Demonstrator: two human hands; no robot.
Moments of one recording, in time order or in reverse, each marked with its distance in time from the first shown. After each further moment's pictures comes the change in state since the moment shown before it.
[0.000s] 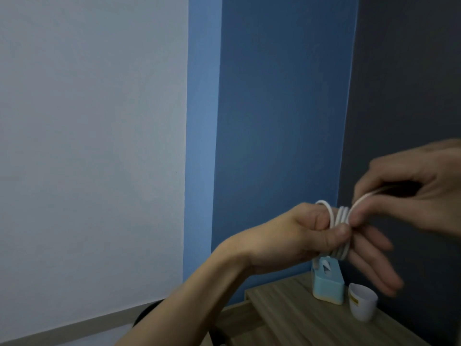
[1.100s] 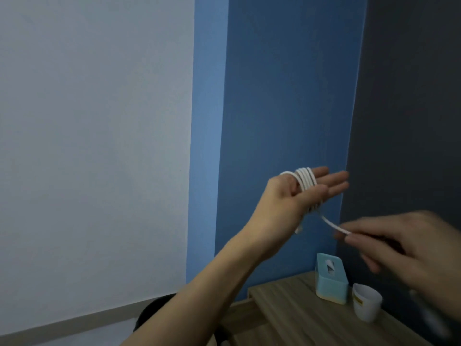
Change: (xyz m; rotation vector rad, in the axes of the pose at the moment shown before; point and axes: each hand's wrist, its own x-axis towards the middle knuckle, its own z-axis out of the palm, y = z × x) left_hand 0.007 0.005 -0.009 -0.120 0.549 0.106; right_hand -0.035 -0.003 0.042 0.084 -0.169 0.276
